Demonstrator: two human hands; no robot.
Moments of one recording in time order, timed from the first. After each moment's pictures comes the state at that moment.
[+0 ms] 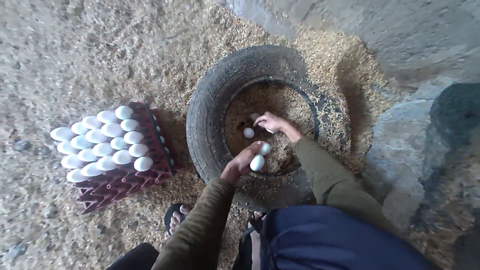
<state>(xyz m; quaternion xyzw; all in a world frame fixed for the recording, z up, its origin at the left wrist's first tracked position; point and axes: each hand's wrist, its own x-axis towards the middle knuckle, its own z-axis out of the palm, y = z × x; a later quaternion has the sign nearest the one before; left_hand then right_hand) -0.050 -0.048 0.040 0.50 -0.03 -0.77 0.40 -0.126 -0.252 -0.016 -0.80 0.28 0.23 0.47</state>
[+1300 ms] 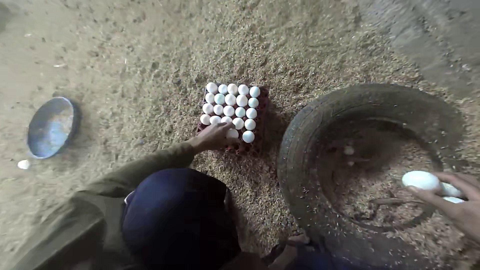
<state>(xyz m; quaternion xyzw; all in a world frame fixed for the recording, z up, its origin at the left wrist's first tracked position) 0.233 0.202 0.162 0.84 -0.34 -0.42 0.05 -0.165 -0.216 0.198 -0.87 0.36 0.09 0.34</state>
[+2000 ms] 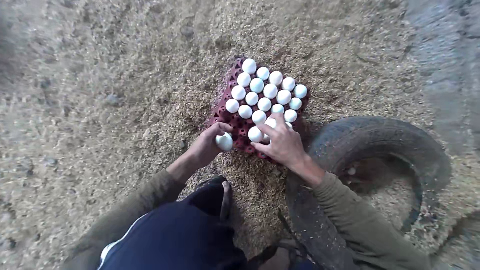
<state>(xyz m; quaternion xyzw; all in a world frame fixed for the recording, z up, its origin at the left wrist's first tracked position) 0.216 0.336 0.098 0.57 0.17 -0.43 0.69 0.169 0.099 0.111 -0.97 -0.03 0.12 0.22</state>
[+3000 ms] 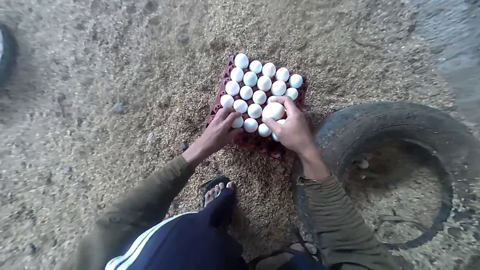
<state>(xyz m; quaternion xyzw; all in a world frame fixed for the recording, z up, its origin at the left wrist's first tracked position) 0.227 0.317 0.050 0.86 -0.37 -0.10 0.35 0.163 0.080 0.122 -0.85 0.14 0.04 0.50</state>
